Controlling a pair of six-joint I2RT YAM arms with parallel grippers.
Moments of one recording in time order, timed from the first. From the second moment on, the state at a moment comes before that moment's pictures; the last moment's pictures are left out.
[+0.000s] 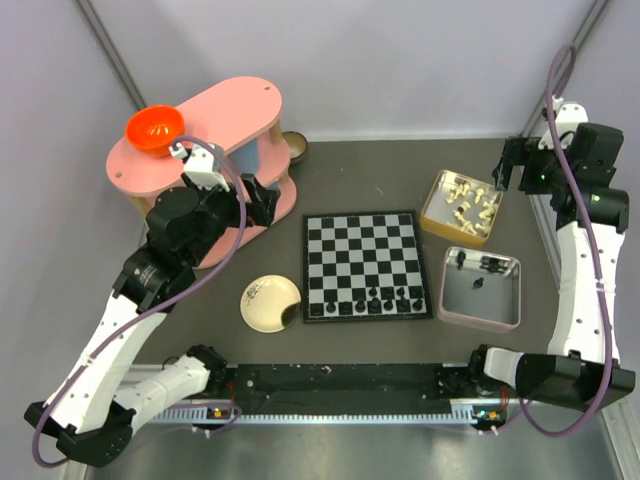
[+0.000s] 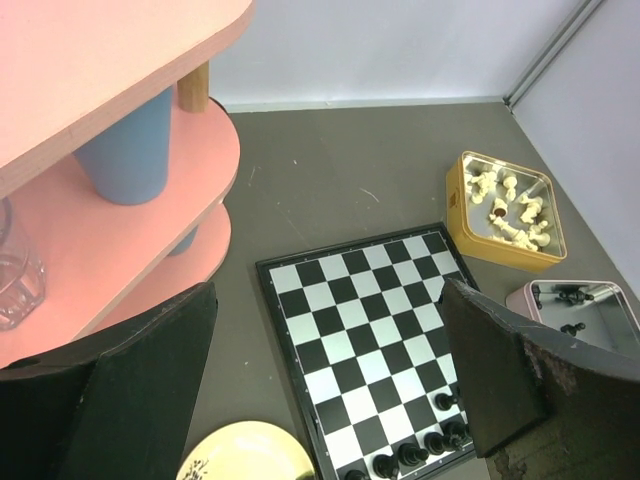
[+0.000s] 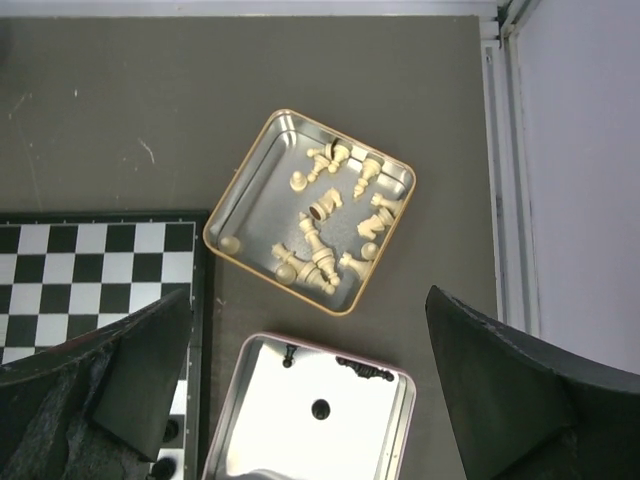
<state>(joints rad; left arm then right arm) -0.54 0.89 1.23 -0.47 -0.15 -0.30 -0.22 1.22 1.53 -0.82 -0.24 -0.12</state>
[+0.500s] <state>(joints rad) -0.54 0.89 1.24 -0.45 -0.14 -0.32 -0.22 1.13 1.45 -0.73 -0.15 0.00</state>
